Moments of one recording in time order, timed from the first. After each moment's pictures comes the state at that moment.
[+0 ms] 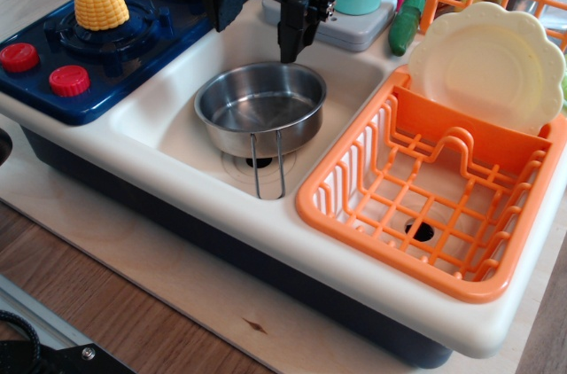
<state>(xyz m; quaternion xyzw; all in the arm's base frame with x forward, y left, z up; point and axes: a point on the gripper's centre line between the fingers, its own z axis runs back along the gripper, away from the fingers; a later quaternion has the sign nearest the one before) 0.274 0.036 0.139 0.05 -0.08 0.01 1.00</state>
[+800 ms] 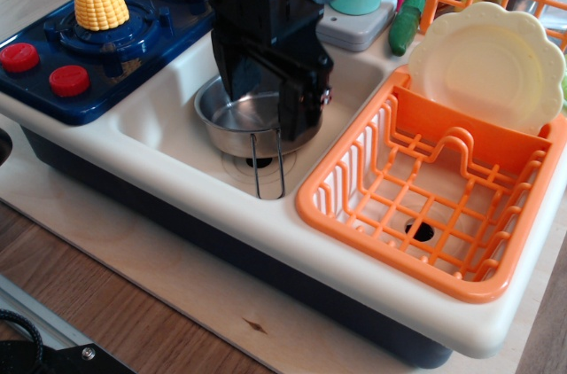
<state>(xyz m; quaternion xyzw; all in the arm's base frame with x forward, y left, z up) 0.251 0.011 0.095 0.02 -0.05 -0.11 0.99</state>
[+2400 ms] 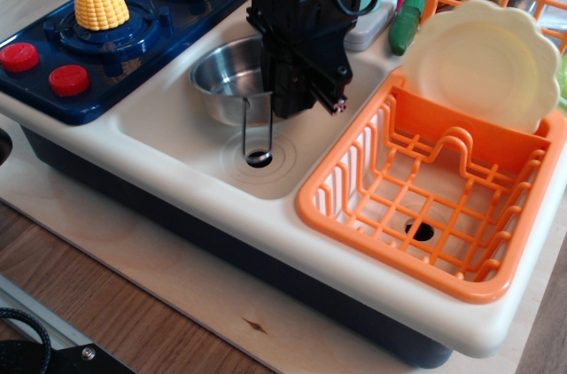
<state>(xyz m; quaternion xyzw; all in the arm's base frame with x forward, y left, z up) 0.263 0.014 0.112 0.08 -0.03 -0.18 0.98</state>
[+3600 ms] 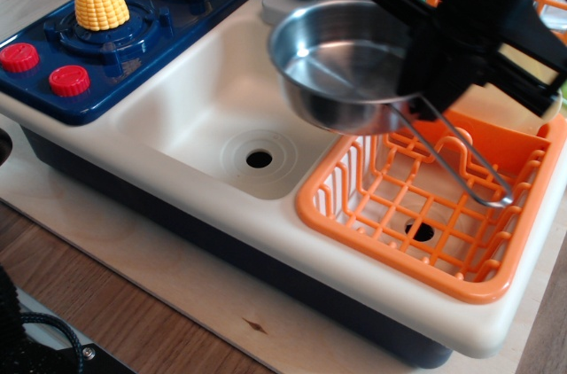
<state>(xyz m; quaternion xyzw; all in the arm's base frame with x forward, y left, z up) 0.247 -0.112 0.155 0.13 -0.03 -0.06 0.99</state>
